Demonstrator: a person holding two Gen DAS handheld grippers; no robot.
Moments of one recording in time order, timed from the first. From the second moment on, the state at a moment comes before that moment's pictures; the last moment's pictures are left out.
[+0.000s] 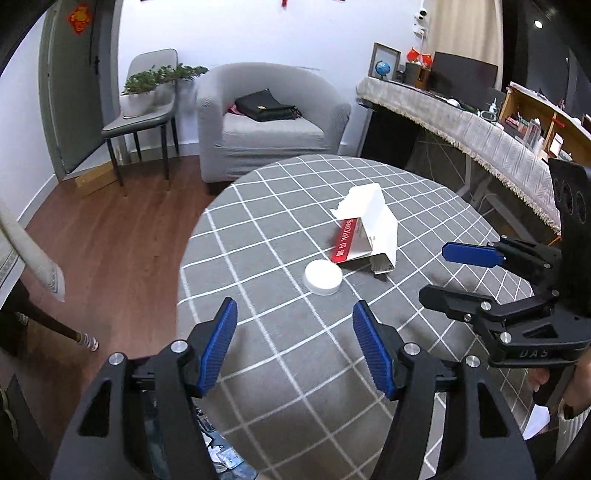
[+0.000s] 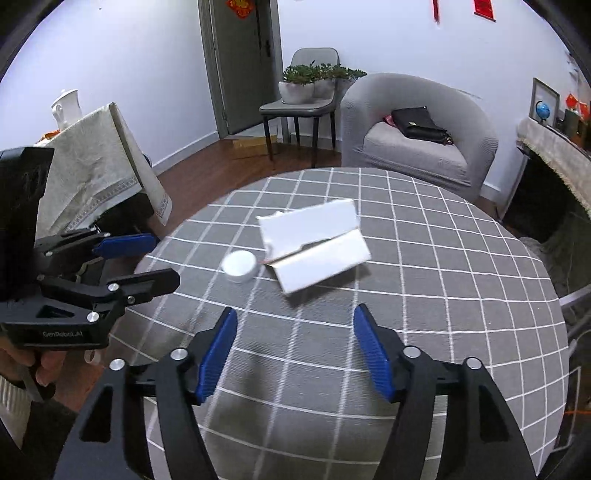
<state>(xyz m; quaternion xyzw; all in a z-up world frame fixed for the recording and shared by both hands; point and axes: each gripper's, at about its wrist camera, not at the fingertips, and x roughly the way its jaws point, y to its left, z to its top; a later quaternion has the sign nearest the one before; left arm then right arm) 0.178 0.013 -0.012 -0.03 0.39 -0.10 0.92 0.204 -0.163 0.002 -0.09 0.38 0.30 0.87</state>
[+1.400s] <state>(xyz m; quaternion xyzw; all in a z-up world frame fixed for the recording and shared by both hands) 0.227 0.022 -0.030 -0.02 0.43 -0.17 0.89 0.269 -0.139 0.001 -0.13 0.38 0.38 0.84</state>
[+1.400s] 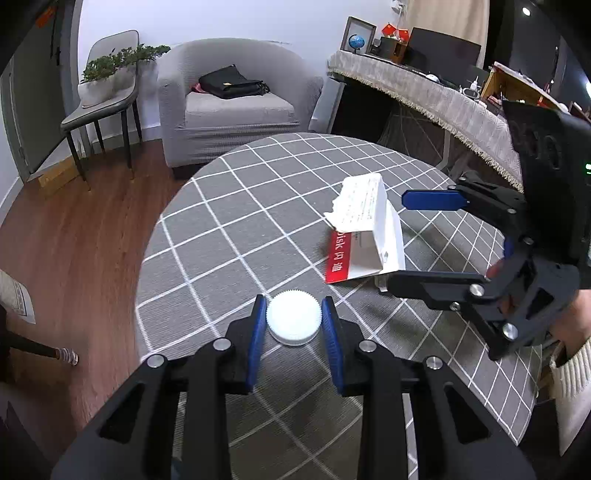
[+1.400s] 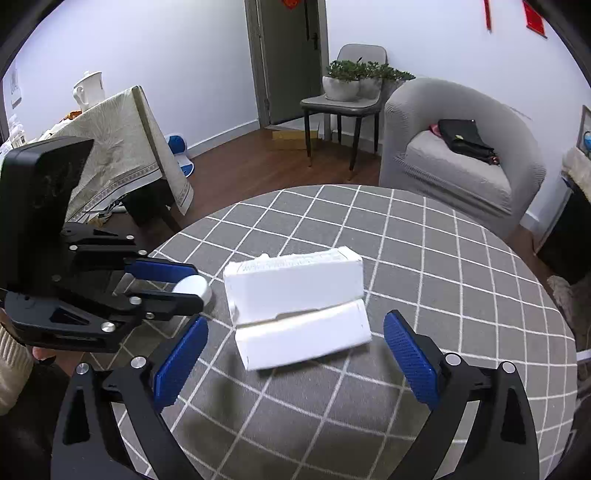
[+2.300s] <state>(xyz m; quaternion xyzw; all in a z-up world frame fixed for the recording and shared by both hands) 0.184 0.066 -0.020 -0.07 0.42 -0.13 0.90 0.250 -0.112 -0.001 -0.09 0.38 0.36 0.85</state>
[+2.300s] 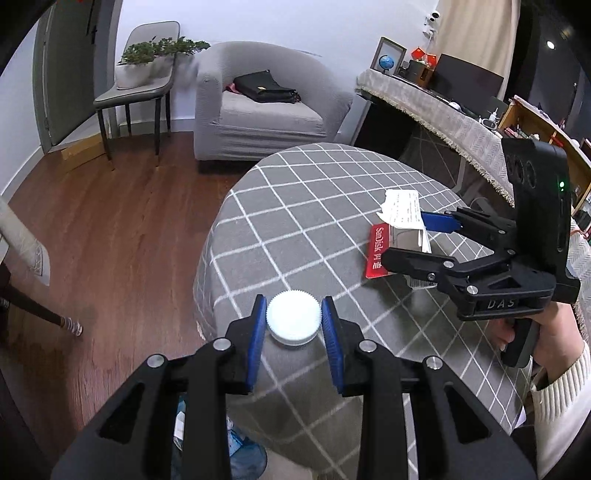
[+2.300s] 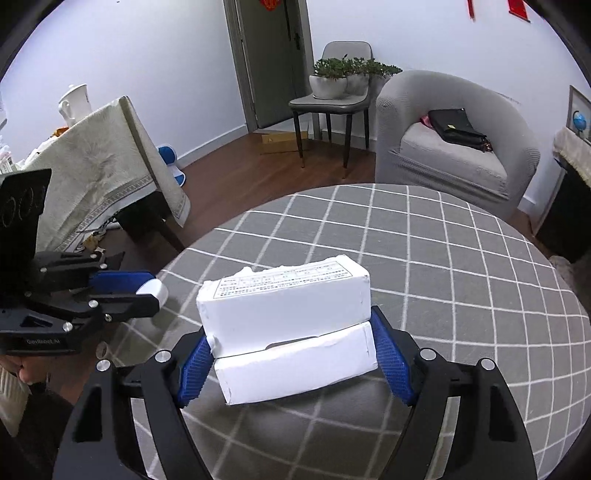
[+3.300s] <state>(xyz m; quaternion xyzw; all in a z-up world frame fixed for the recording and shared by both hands) 0.061 0.153 -0.054 -0.10 0.44 0.01 0.89 0.128 -0.002 0.012 -0.07 0.36 0.43 0.82</state>
